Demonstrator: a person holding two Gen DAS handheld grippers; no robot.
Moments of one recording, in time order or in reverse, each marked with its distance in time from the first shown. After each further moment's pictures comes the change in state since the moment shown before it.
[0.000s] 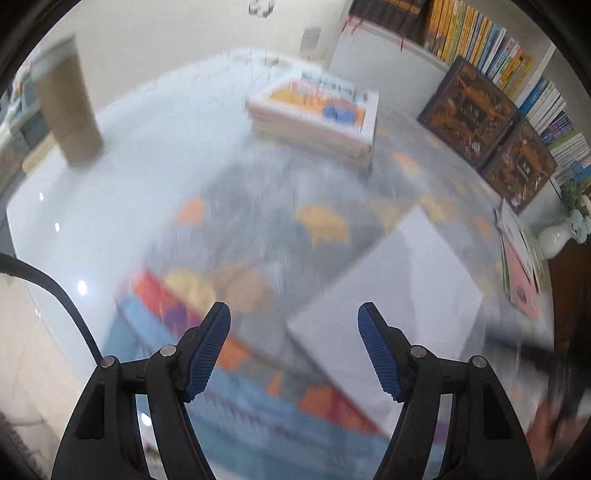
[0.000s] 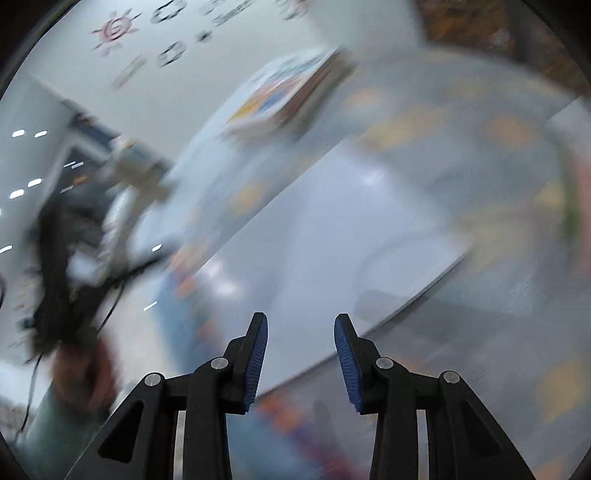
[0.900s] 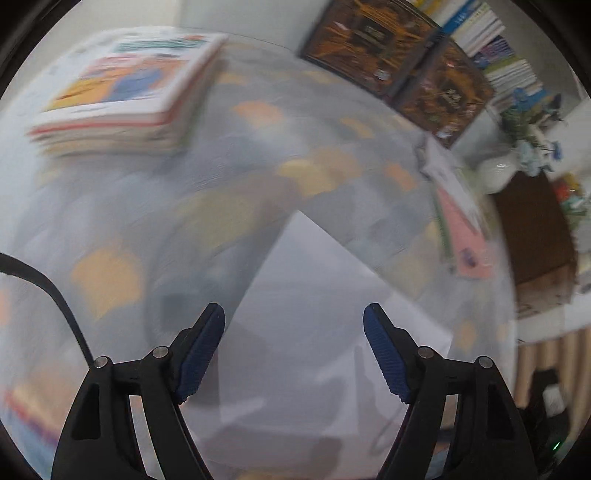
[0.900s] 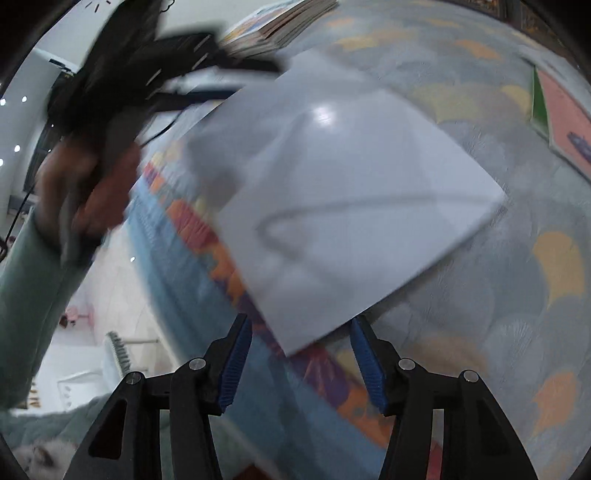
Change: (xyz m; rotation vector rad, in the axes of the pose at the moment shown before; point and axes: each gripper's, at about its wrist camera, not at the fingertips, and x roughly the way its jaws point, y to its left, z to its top) left arm 0.104 -0.120 0.071 0.280 0.197 -0.305; right arm -0.001 -0.005 -0.095 -0.059 0.238 0.018
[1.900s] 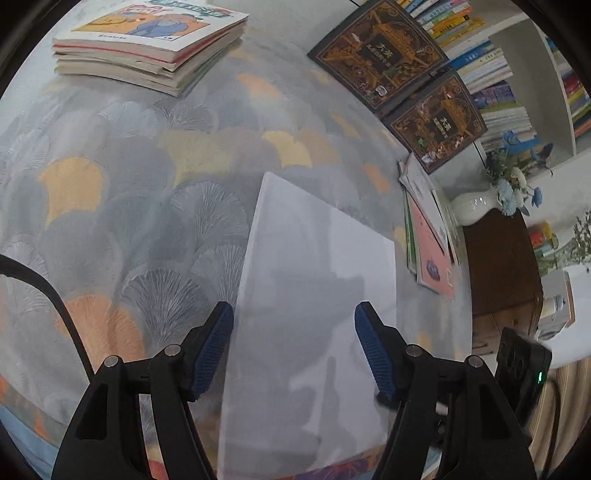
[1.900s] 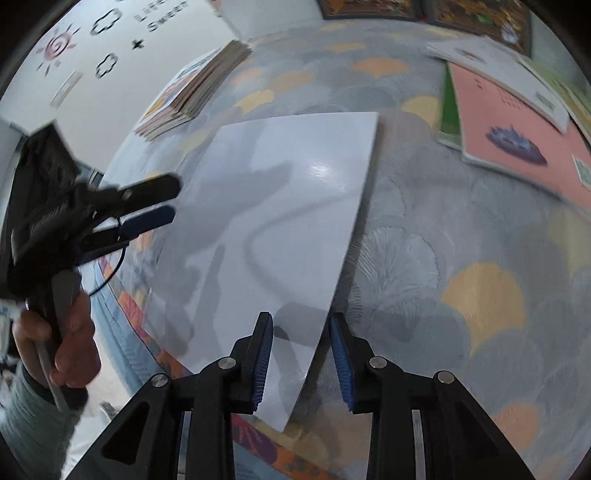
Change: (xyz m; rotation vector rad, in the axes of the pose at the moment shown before) left arm -0.001 -0.005 -0.056 -0.188 -0.061 -0.107; right arm -0.019 -0.060 0.020 0.212 -0.176 -0.118
